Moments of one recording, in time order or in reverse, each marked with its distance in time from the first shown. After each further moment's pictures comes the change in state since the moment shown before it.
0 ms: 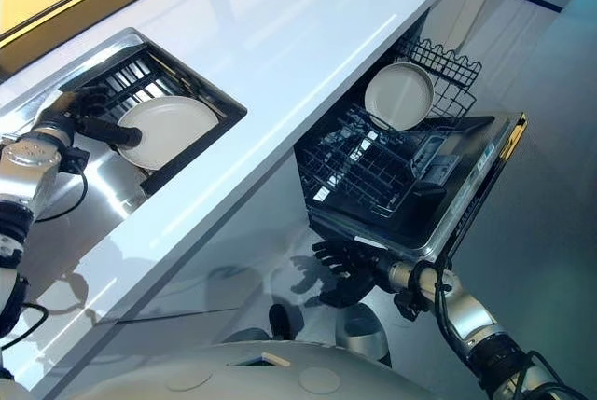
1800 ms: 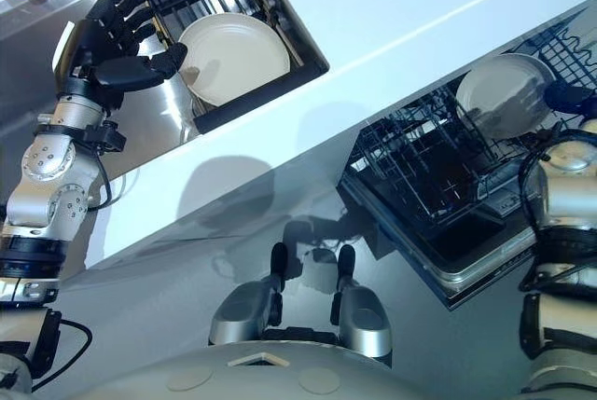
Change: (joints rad) left arm 0.369 -0.238 0.396 -0.762 -0.231 -0.283 0.005; right arm -0.444 -0.023 -0.766 0.045 0.003 0.053 -1.088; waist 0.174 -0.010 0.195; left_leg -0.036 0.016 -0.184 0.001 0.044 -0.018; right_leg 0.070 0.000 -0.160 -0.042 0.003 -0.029
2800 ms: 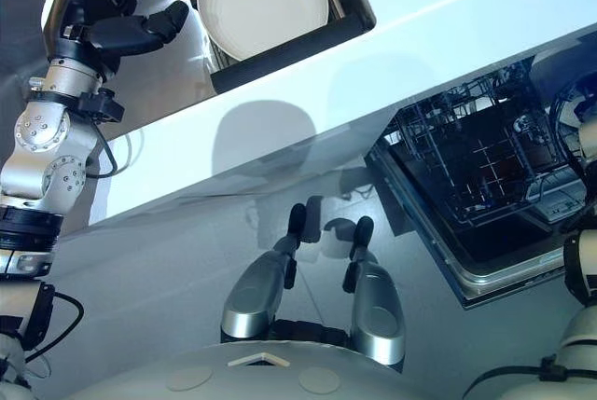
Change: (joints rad) left arm -0.140 0.081 -0.097 0.039 -0.112 -0.062 0.028; right arm -0.473 -0.374 0.455 0.572 -0.293 0.260 0.280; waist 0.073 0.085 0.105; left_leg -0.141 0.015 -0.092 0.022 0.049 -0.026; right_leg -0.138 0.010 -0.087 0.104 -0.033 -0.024
